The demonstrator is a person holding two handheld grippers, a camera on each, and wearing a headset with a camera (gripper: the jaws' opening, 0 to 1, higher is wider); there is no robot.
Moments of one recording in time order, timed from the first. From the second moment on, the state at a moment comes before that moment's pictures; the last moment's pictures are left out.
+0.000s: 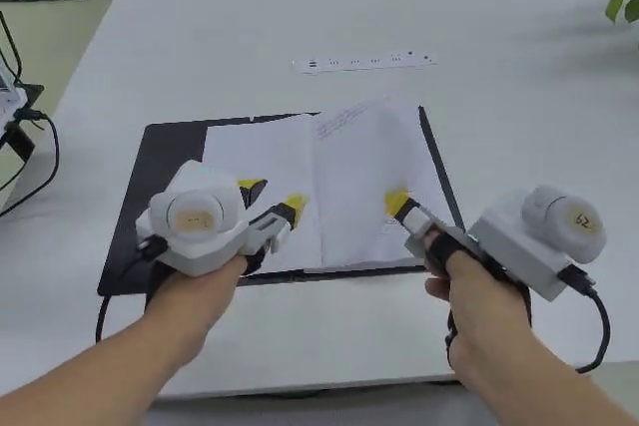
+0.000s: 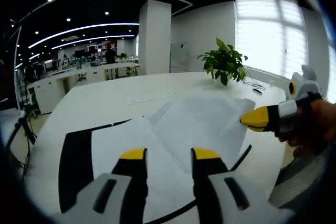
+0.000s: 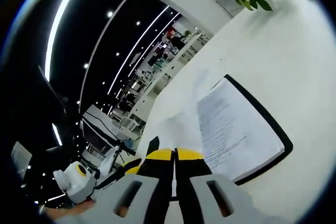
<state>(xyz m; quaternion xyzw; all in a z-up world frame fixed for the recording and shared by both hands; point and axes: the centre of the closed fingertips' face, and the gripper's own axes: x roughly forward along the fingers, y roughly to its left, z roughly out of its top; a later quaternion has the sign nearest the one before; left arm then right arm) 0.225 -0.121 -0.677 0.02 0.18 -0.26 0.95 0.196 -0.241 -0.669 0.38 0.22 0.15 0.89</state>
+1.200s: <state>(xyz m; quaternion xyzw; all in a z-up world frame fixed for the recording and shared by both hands) 0.195 0.023 -0.661 0.00 0.17 -0.13 0.98 0.192 -0.046 -0.723 0.22 0.38 0.30 0.85</state>
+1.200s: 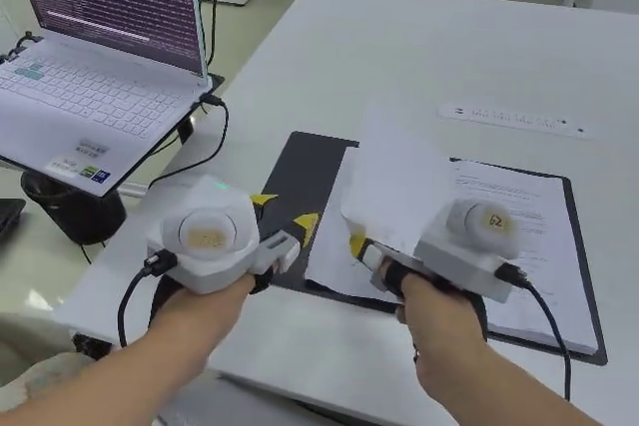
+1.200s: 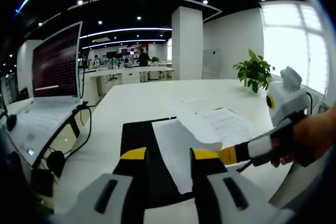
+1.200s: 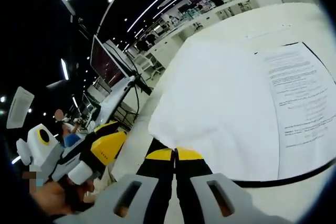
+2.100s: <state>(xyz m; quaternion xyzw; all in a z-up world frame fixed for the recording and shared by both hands) 0.208 -0.010 -0.722 0.02 0.25 -0.18 0.95 0.185 -0.033 -0.793 0.16 0.41 0.29 0.85</state>
